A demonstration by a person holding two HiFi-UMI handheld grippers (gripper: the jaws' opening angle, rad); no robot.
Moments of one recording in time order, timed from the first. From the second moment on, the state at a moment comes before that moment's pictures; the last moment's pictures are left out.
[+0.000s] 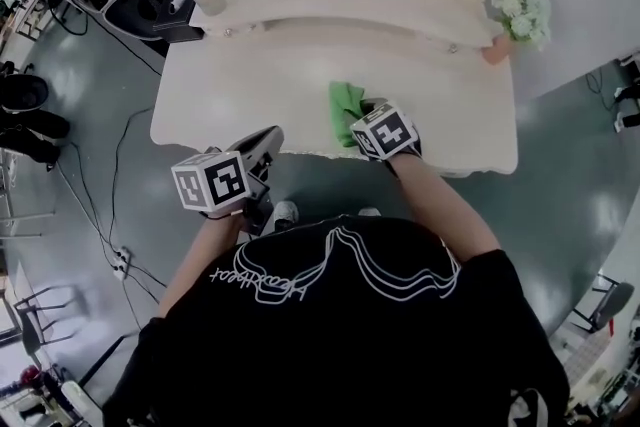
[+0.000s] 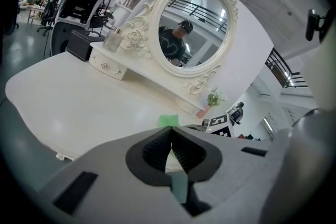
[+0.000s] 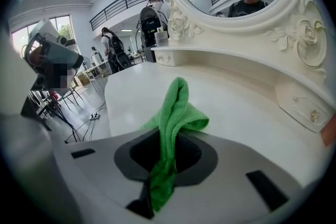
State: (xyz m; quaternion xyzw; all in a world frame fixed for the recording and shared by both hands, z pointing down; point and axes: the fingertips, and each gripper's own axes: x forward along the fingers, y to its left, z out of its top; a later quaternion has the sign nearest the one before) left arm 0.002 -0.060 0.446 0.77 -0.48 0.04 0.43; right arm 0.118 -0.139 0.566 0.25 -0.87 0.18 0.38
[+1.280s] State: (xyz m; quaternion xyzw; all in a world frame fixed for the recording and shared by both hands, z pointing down) left arm 0.119 -0.069 0.454 0.77 -0.47 0.04 0.43; right arm 0.241 -0.141 0.562 0.27 -0.87 0.18 0.36
